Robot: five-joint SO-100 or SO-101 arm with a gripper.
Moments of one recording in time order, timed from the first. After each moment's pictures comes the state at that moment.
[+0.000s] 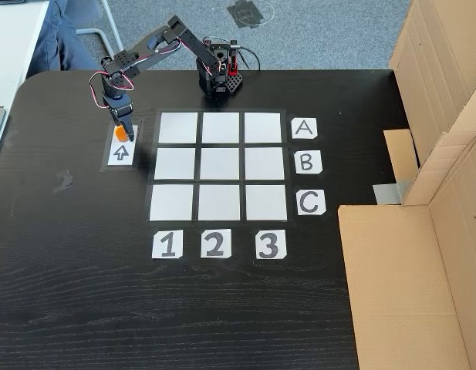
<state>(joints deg) 55.0 57.8 66.1 78.2 -8.3</state>
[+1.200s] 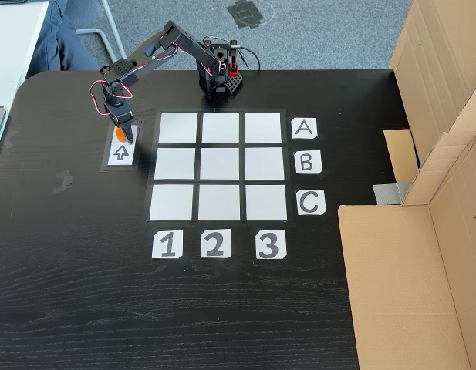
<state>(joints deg) 55.0 52.0 64.3 76.6 -6.7</state>
